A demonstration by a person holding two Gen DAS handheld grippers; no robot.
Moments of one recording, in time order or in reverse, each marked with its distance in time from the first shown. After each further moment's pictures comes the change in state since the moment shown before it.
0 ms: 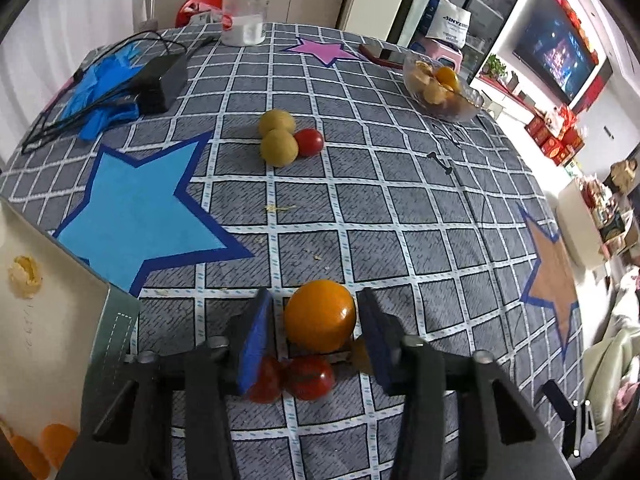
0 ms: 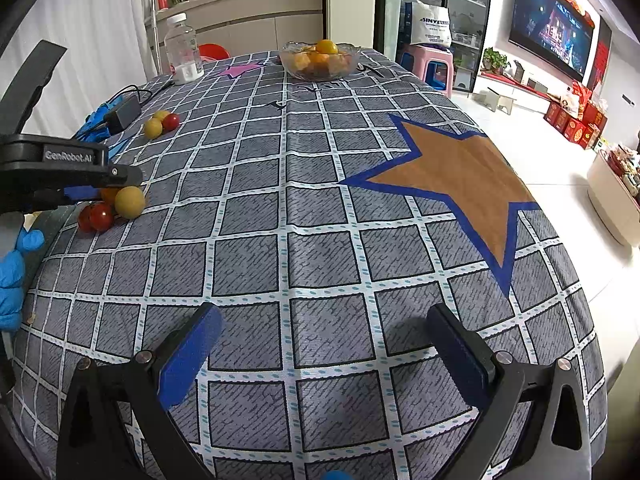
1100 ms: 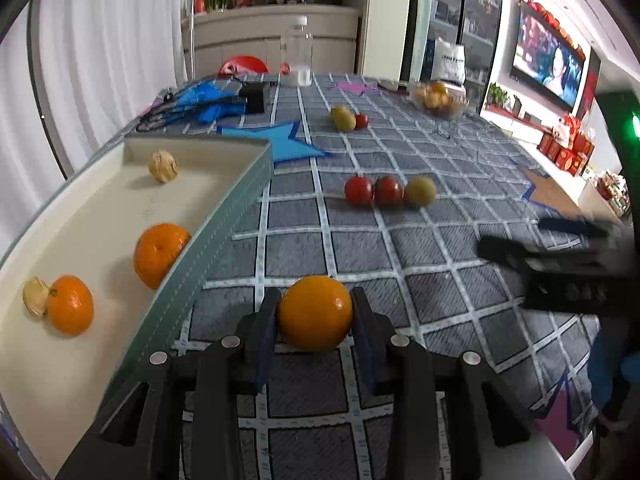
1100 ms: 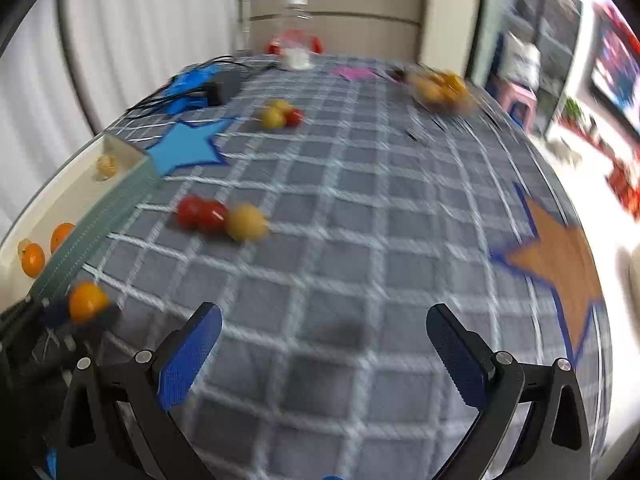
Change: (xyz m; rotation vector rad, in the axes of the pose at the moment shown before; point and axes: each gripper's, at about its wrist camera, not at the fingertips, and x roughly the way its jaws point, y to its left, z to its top) left arm -0.072 0.036 -0.149 0.056 -0.259 0.142; right arm -0.005 0.090 0.028 -0.283 -0.010 0.166
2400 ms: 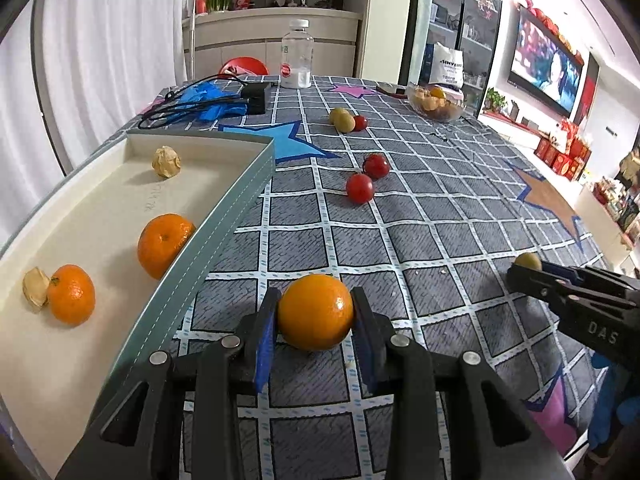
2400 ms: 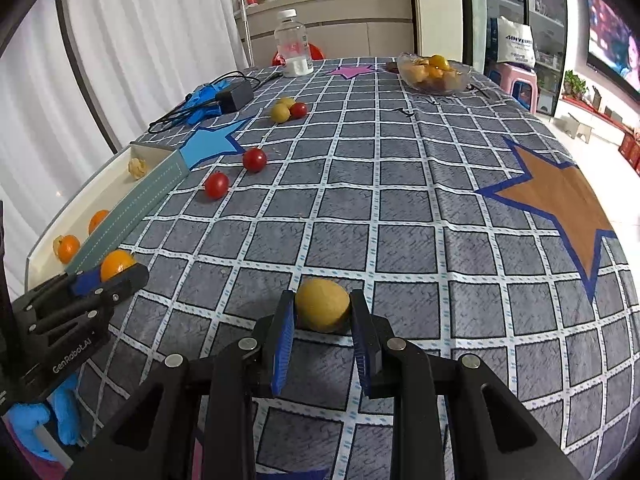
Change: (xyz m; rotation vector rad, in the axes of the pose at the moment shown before) left arm -0.010 0.002 -0.007 -0.009 -0.024 -0.009; right arm -0.031 -0.024 -0.057 0.123 -0.047 0.099
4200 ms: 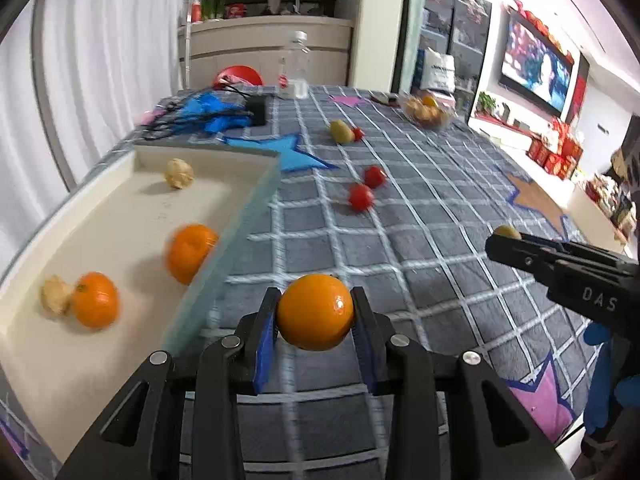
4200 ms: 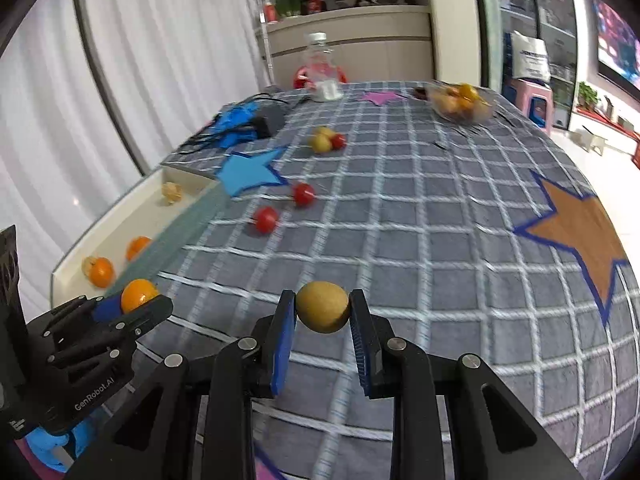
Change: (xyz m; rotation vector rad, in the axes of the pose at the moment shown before) left arm -0.026 0.023 0.005 -0.001 -0.041 -0.023; right arm -0.010 0.036 0.023 -0.018 -0.060 0.089
